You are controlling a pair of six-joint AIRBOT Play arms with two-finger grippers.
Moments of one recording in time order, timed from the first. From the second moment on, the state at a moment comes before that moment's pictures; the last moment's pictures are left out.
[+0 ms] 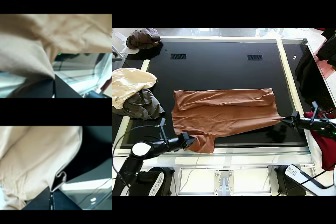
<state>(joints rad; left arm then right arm) -0.02 -0.46 0.17 0.62 -0.96 -1.54 -0.71 -1.09 0.63 -0.71 1.30 1.07</state>
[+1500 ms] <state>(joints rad) -0.03 -1.40 1.08 1.08 -0.78 -1.29 -0.25 -1.37 1.02 -1.10 0.97 1.40</state>
